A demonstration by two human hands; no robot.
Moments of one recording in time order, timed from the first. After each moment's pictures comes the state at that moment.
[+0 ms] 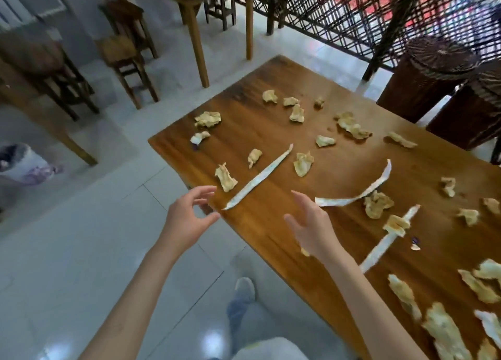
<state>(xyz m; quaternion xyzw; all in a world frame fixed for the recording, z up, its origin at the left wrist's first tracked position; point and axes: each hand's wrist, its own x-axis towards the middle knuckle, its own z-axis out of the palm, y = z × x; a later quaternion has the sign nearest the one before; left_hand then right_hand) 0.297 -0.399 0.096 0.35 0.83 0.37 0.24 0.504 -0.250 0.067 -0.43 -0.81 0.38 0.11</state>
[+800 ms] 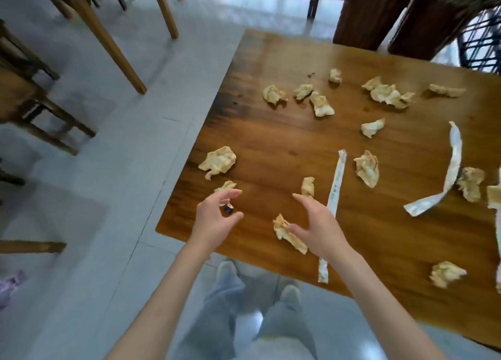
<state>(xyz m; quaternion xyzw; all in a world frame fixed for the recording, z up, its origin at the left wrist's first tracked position) 0.025 -0.232 0.007 0.51 0.74 0.25 0.36 0.249 -0.203 0.001 -0.61 -0.72 0.34 0.06</state>
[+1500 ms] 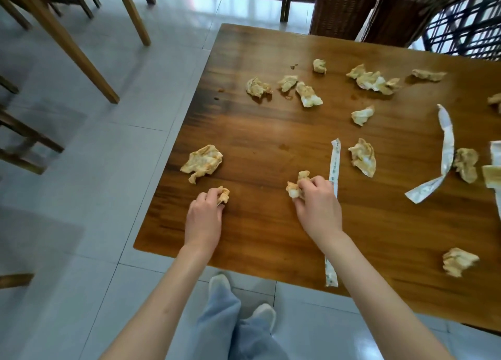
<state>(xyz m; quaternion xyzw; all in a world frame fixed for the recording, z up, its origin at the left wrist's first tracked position) 0.019 -0.214 -0.059 0.59 0.77 0.17 0.19 0.232 -0.181 -0.033 -0.69 -0.71 0.13 0.11</state>
